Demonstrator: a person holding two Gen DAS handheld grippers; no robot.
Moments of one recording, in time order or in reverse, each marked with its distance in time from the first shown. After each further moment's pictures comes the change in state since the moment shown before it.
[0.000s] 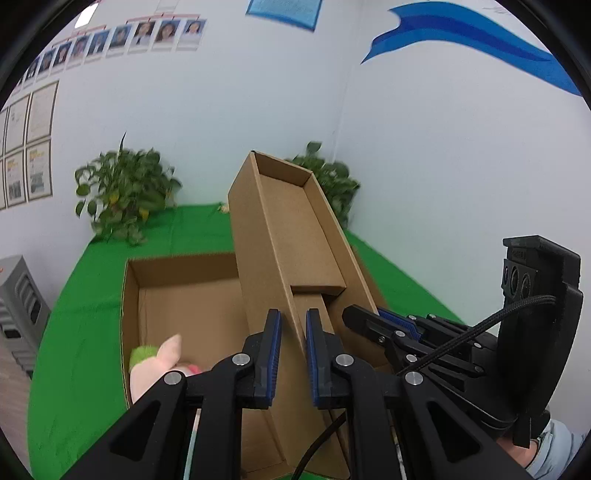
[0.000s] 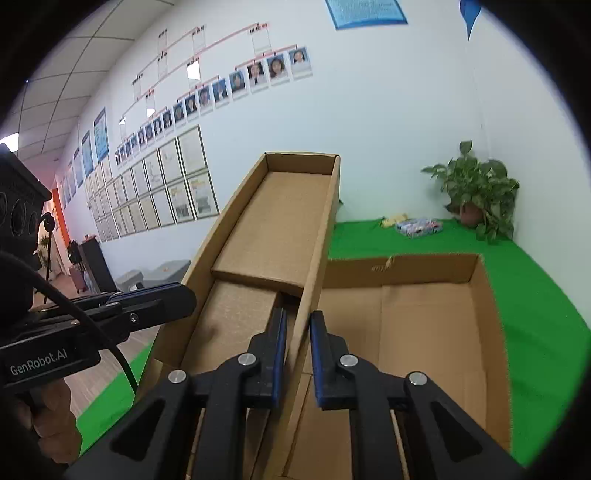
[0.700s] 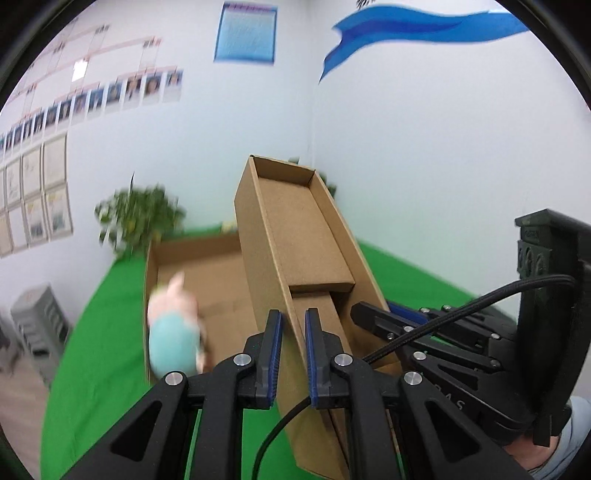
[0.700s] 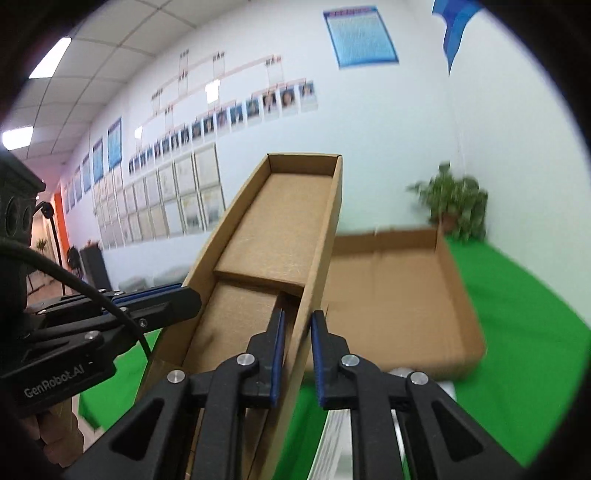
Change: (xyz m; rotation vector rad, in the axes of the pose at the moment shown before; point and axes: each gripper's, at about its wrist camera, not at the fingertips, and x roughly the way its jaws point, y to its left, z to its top) left arm -0.166 -0.136 -0.158 0.165 -0.155 0.050; right arm -0.160 0.063 -0.104 -0.019 -0.167 -0.061
